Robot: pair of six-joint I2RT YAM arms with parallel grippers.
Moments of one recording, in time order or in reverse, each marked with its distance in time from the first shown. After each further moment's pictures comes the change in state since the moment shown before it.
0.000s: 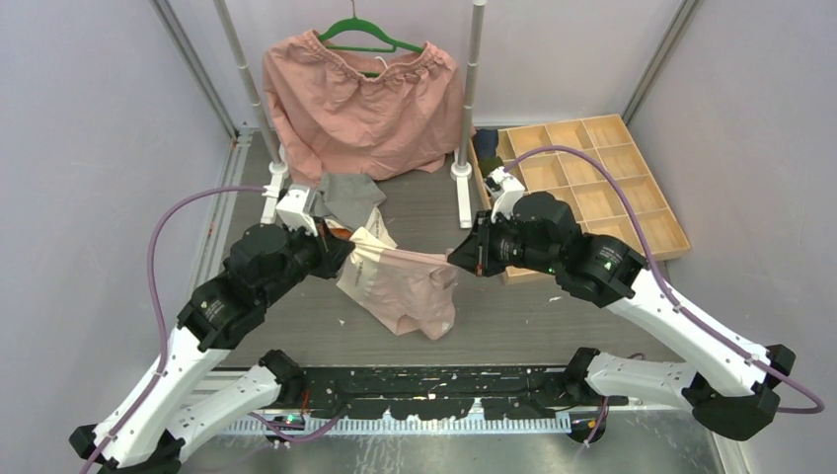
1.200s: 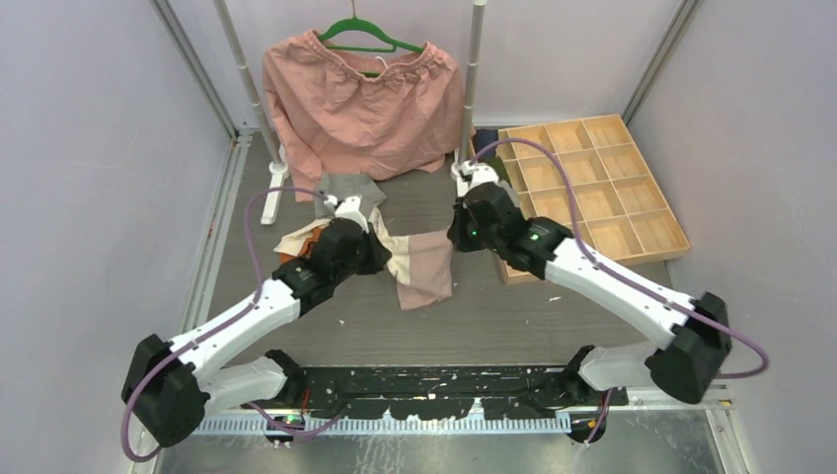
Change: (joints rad) left arm -0.004 0.404 -0.347 0.469 -0.008 -0.231; right arm -0.081 0.337 -0.100 0.222 0.246 -0.127
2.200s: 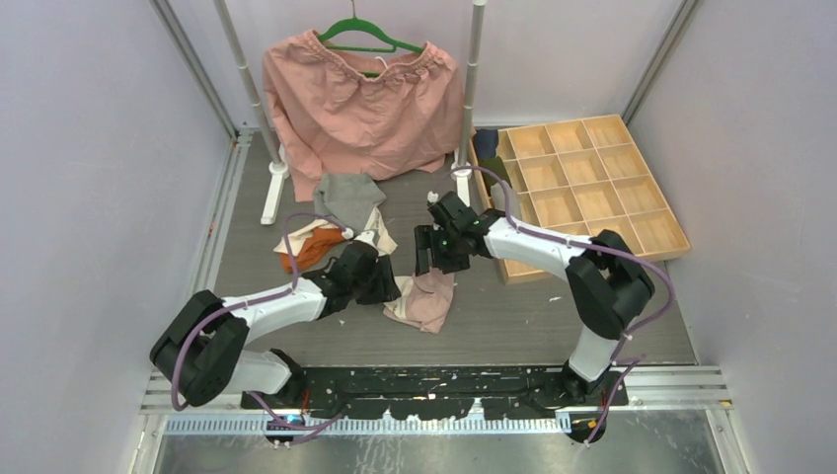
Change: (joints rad) left arm -0.005 0.205 -0.143 0.085 0.095 -0.063; right arm -0.051 0.352 0.013 0.009 -0.308 0.088
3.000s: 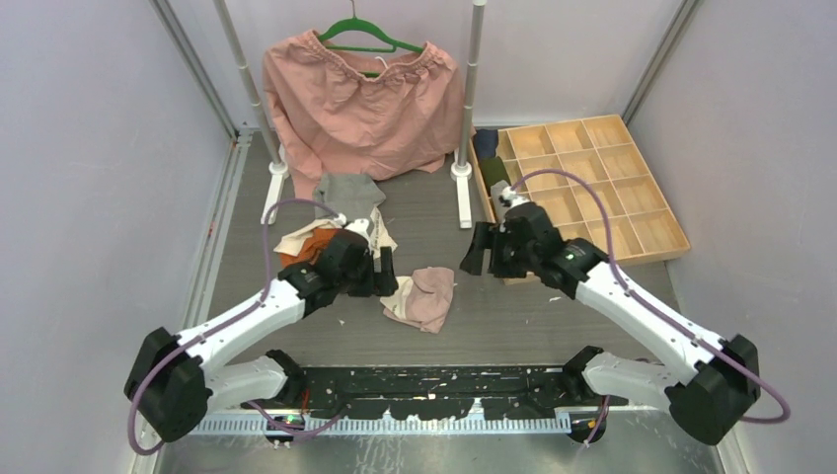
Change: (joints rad) left arm 0.001 -0.238 0.182 -0.325 -0.060 0.148; right arm -0.167 -0.662 -0.253 -0.134 0.072 0.035
